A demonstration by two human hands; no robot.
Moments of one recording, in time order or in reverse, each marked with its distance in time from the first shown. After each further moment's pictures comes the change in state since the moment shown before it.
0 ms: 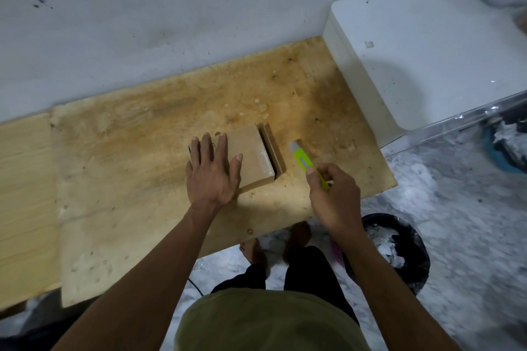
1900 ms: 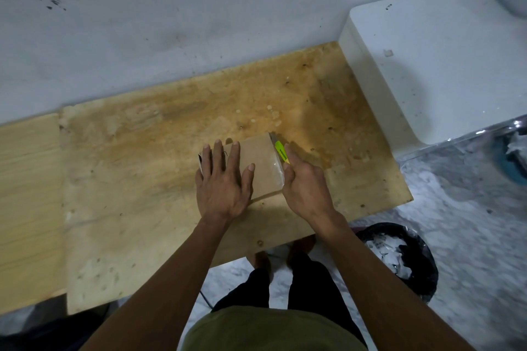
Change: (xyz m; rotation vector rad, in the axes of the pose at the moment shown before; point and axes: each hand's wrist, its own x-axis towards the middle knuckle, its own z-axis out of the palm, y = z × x) left_hand -0.001 0.000 0.000 0.015 -0.009 -0.031; right_hand 0.036 -0.034 0.064 -0.233 -0.178 -0.320
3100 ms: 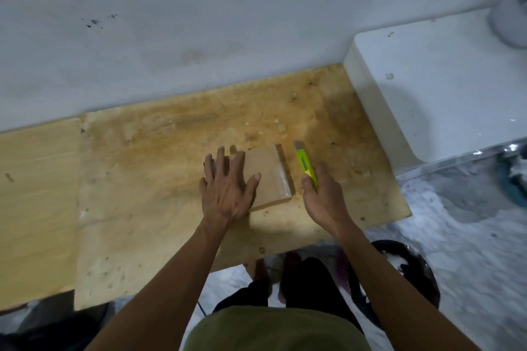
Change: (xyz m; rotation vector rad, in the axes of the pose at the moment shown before) left_hand 0.005 -0.002 -0.020 -0.090 -0.100 -0.027; right_hand -0.003 0.019 -0.022 0.152 -0.042 0.213
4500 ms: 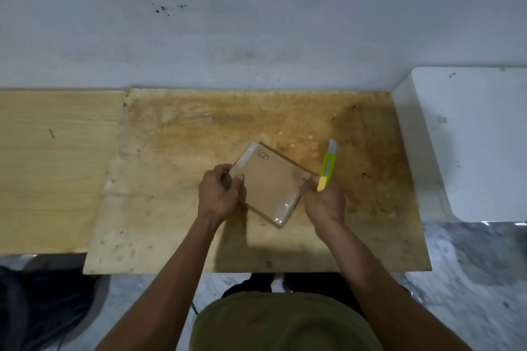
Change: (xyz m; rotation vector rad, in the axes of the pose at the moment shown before) left_hand 0.003 -0.039 -0.030 -0.561 0.180 -0.395; right_hand 0.042 -0.036 0.045 0.286 0.080 0.214
